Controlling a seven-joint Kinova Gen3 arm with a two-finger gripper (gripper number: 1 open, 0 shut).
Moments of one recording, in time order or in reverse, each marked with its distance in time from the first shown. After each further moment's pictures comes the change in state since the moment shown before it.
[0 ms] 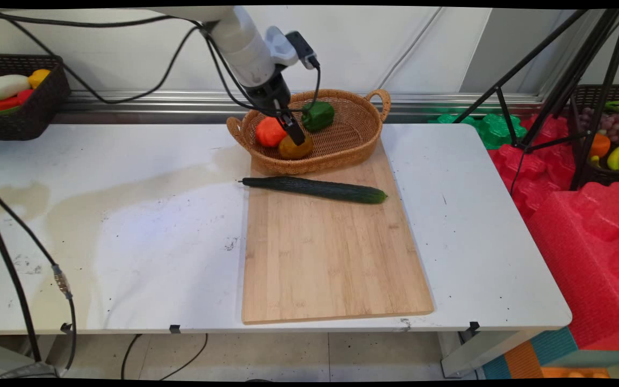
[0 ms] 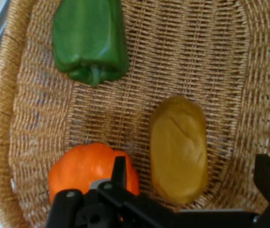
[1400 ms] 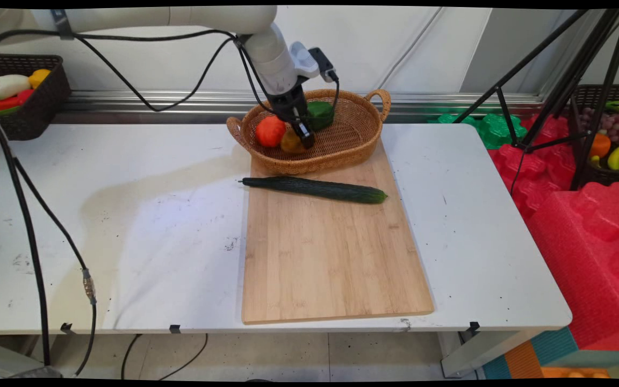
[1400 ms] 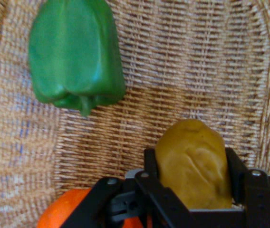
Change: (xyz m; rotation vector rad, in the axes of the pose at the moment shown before) arm 0.033 -0.004 0.051 -0.014 -0.060 0.025
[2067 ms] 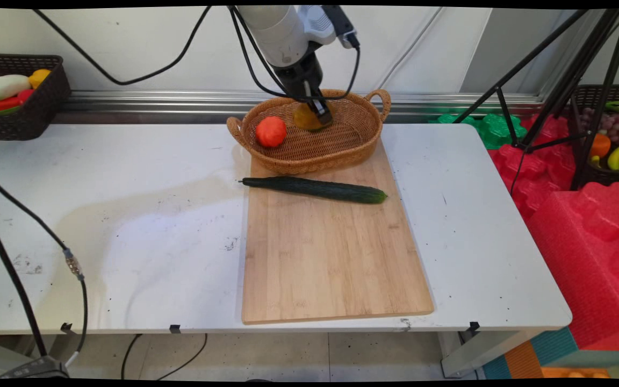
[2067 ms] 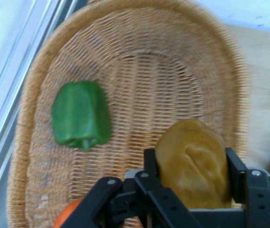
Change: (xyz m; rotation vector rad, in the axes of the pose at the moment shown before) arm 0.016 0.064 -0.106 0.087 0.130 0.089
